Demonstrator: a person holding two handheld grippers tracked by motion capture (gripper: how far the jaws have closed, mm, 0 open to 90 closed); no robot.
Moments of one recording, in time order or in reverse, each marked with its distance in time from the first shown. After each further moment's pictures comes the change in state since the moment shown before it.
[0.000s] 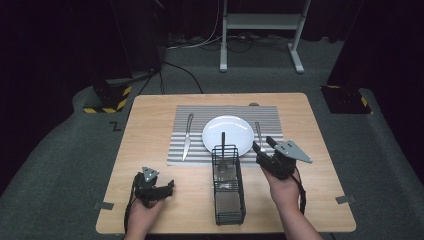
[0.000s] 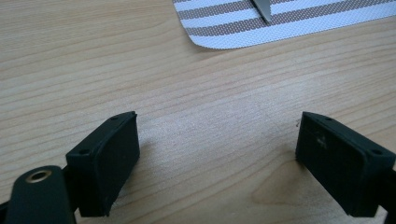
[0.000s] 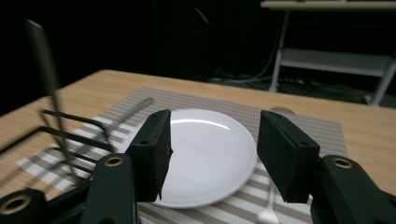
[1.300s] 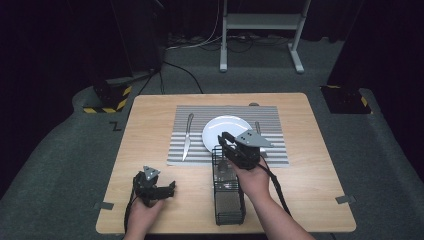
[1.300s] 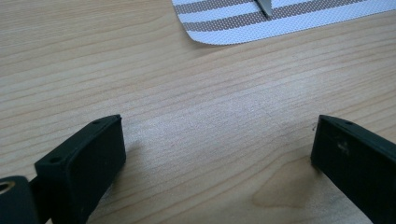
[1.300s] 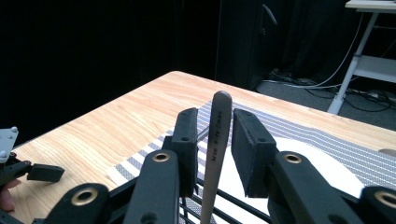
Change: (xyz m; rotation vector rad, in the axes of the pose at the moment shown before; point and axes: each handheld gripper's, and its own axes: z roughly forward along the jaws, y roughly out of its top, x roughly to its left) left arm 0.000 0.002 0.003 0.019 -0.001 0.000; right arm 0.073 0.033 0.046 0.056 0.215 -0.064
